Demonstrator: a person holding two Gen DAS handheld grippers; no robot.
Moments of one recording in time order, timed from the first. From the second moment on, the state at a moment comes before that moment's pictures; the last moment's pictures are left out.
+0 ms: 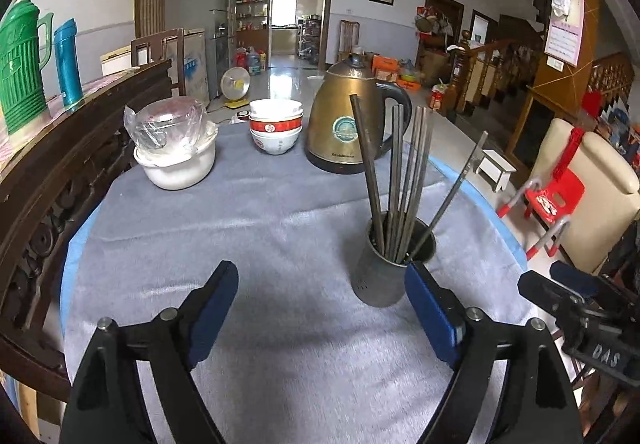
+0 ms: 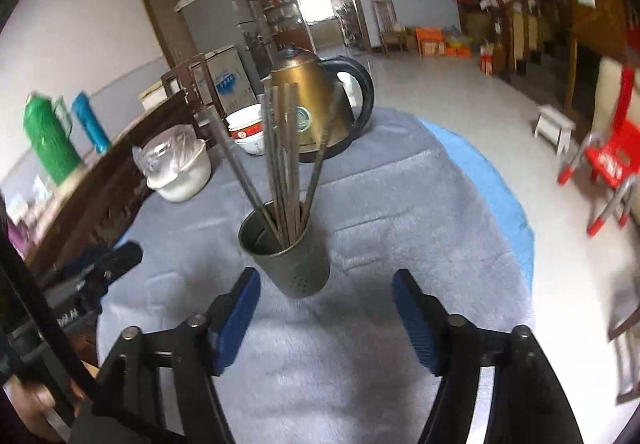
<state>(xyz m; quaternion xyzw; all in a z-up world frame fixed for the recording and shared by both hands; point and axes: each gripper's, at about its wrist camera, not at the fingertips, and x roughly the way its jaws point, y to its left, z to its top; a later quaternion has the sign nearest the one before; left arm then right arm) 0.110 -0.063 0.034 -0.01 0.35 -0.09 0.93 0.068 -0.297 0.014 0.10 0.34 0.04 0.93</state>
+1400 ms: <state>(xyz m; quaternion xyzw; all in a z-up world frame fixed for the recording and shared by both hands) 0.103 -0.064 0.040 0.05 0.35 -0.06 0.93 0.049 -0.262 0.038 0.01 0.28 -0.02 0.96</state>
